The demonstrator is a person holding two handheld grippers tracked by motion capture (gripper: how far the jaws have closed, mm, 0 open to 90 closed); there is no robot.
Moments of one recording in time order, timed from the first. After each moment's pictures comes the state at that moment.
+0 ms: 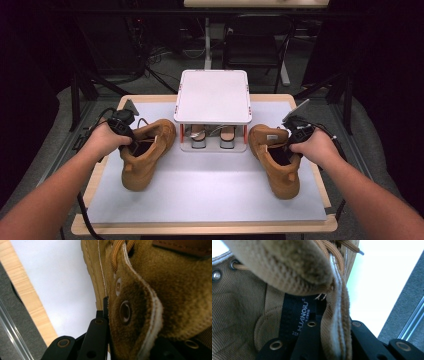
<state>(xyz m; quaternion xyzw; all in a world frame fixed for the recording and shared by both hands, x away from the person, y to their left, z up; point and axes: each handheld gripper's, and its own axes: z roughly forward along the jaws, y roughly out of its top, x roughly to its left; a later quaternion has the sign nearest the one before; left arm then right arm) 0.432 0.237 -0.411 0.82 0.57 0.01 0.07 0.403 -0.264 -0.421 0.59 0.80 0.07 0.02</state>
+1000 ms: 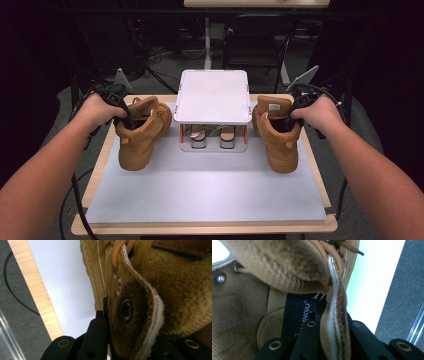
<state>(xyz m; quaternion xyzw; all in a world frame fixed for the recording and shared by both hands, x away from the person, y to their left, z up) 0.478 0.246 -0.354 0.78 0.61 -0.03 0.08 0.454 -0.267 -0.350 0.65 0.75 0.08 0.00</state>
